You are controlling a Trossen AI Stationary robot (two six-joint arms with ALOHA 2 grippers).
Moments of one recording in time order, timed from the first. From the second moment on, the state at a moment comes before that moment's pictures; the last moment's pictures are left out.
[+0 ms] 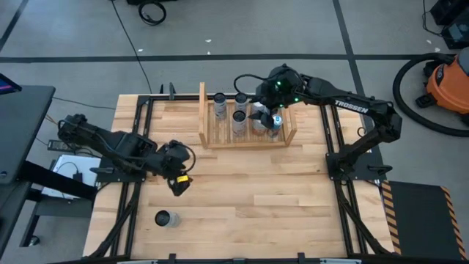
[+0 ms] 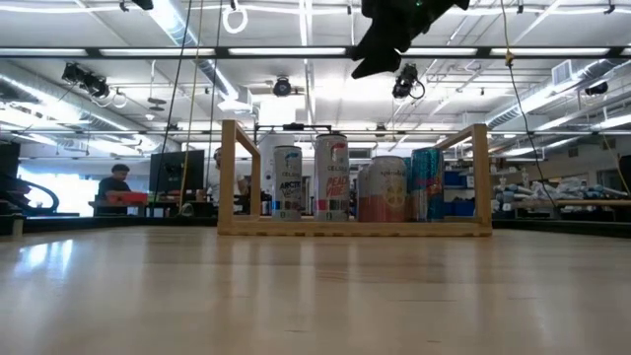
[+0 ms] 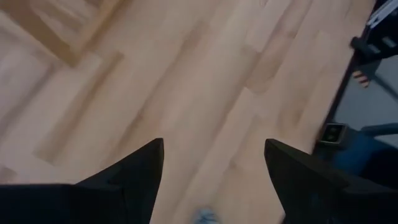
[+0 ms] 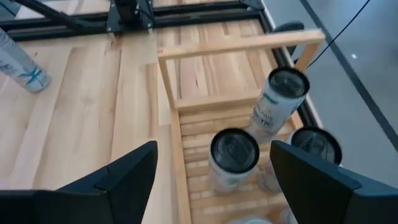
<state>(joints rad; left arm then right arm) -0.39 1.28 1.40 -1.15 -0.22 -0.95 -0.41 1.47 1.44 -0.64 -0.26 -0.18</state>
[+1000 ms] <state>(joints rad) -0.72 1.35 1.40 -1.25 -0.09 -1.80 -0.40 1.47 1.42 -0.76 -0.26 -0.17</state>
